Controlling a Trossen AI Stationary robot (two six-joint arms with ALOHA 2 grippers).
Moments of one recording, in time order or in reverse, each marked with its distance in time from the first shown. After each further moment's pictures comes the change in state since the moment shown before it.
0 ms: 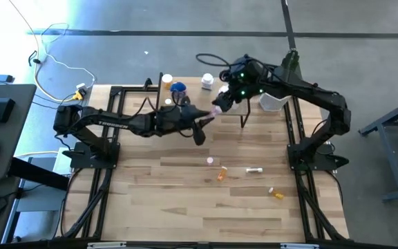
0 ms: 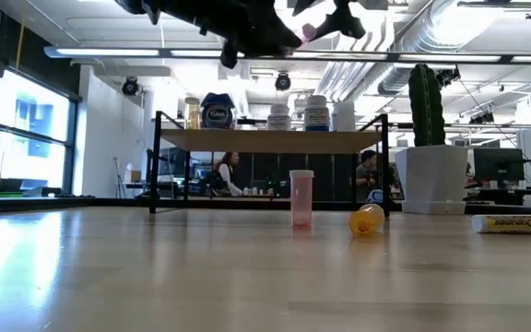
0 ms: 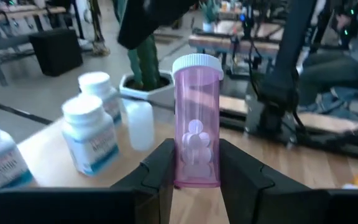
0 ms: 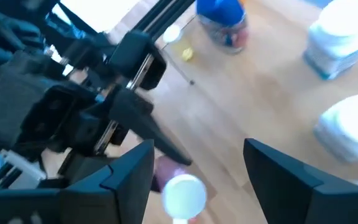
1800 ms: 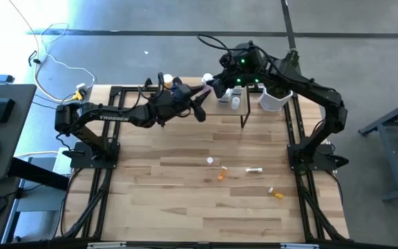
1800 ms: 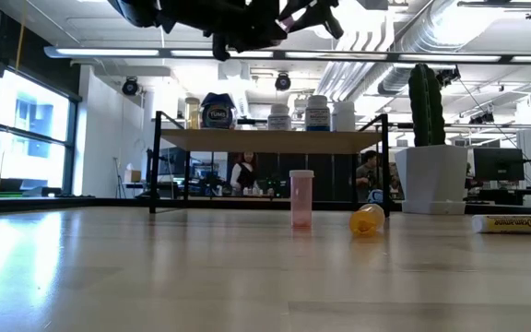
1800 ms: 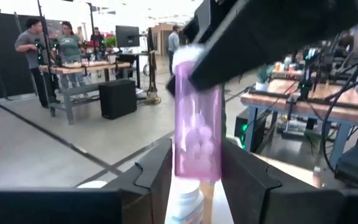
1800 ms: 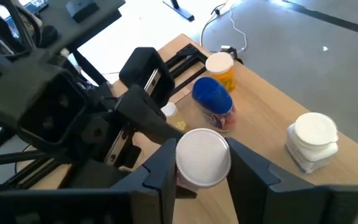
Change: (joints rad) left arm 0.138 0.001 0.002 0.236 -0.095 0.079; right arm -0.080 0.050 0.053 0.198 0.021 -0.151
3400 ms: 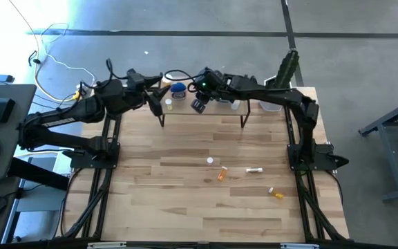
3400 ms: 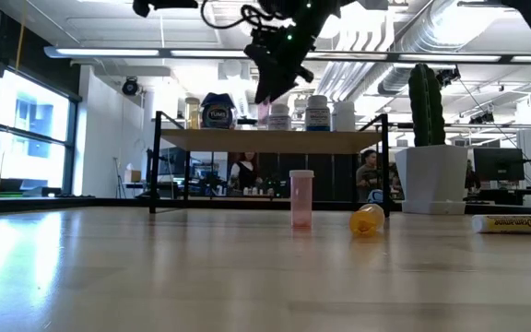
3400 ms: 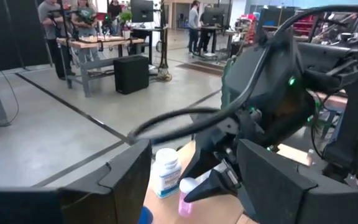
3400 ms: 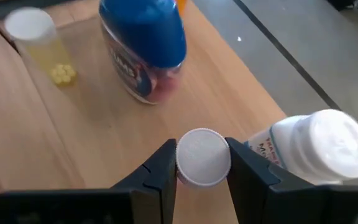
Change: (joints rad) left arm 0.033 -0.566 0.000 -0.698 -0.010 -0.096; right arm 0.093 0.310 0.000 0.048 0.398 -0.290
